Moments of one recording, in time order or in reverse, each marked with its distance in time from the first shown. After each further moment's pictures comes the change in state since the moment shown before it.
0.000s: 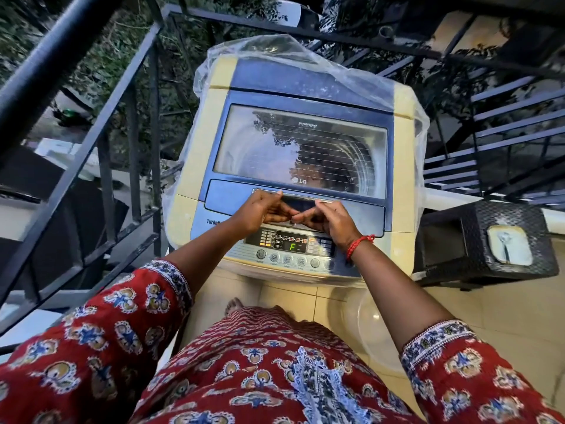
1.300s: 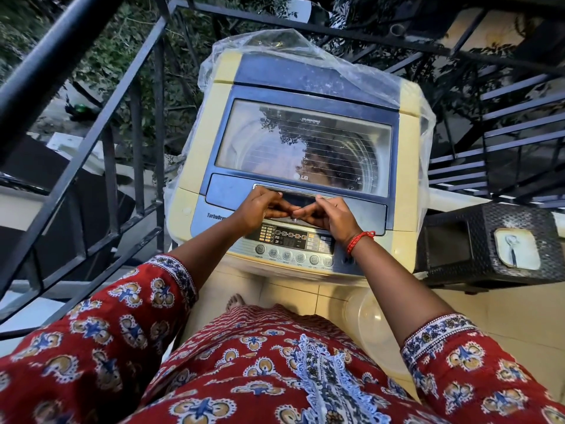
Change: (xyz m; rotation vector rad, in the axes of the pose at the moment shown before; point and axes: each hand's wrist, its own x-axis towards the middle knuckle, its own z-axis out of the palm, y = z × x) left_hand -0.004 0.004 0.009 -0.059 0.068 0.011; right_hand 0.004 0.004 -0.007 0.054 -0.026 -0.023
